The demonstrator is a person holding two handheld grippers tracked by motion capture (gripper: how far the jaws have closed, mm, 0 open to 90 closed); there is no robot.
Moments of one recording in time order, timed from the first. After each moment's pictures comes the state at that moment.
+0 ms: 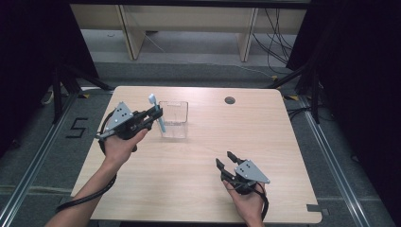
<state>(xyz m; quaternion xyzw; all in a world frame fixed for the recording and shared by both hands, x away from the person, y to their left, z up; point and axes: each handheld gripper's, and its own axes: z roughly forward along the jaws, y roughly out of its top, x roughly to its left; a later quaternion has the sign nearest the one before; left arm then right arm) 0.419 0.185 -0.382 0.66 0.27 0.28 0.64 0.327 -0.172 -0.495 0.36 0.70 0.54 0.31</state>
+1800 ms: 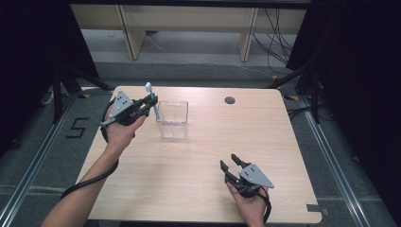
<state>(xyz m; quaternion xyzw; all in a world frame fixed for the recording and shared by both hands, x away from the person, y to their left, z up) 0.467 0.197 -0.392 0.66 0.28 0.33 0.62 0.320 -0.183 -0.505 0.38 0.68 0.54 0.31</state>
